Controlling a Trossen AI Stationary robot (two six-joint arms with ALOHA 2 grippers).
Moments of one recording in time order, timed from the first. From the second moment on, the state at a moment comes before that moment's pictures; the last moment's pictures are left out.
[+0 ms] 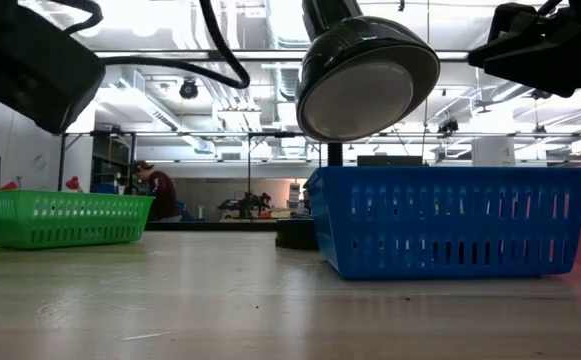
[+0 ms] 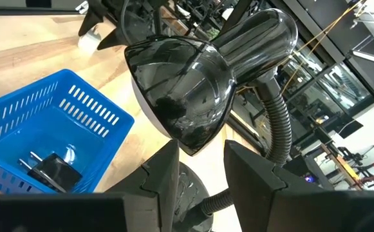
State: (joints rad) left arm -0.66 1.82 1.17 -0.60 0.20 -1.43; right arm 0.47 0.73 0.17 0.40 0.42 -0.60
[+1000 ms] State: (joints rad) left arm -0.66 1.82 1.16 -0.61 0.17 -1.42; right arm 0.47 0.73 0.17 0.40 0.42 -0.64
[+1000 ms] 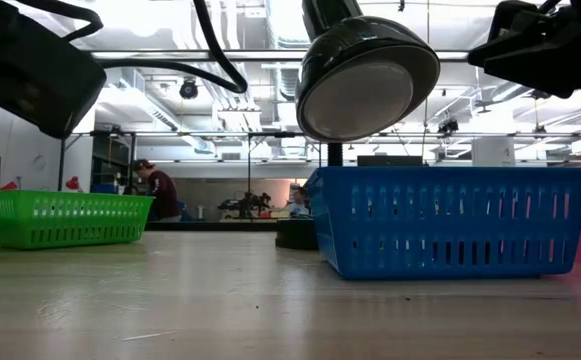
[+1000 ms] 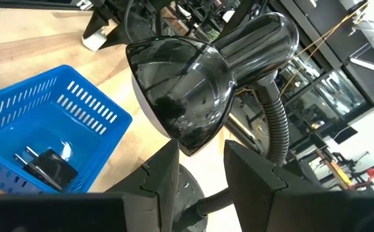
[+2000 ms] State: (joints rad) left arm -0.63 1.81 1.16 -0.48 0.07 -1.25; right arm 0.47 0.73 0.17 0.40 0.42 -0.66
